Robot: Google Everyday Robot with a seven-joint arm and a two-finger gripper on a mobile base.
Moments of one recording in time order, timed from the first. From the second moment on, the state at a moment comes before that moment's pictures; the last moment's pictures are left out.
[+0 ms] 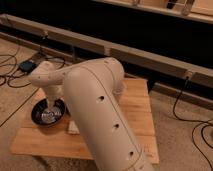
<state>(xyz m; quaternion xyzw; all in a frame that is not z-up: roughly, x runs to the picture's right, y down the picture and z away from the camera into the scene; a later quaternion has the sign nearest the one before) -0.264 0.092 0.860 -0.26 0.18 0.48 0.82</state>
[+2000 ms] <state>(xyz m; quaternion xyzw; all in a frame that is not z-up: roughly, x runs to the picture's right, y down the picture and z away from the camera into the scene) -0.106 0.078 0.916 -0.24 0.23 0.65 0.68</state>
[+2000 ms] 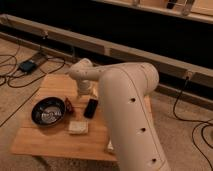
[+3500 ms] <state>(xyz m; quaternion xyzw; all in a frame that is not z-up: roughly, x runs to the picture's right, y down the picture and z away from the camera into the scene) -0.086 0.113 0.937 -0.26 0.25 0.68 0.64</state>
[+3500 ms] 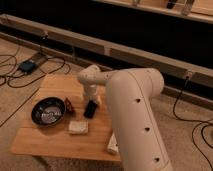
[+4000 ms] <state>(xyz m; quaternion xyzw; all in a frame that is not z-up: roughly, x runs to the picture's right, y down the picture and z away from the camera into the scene) -0.096 0.104 0.926 -0.26 0.25 0.66 0.65</state>
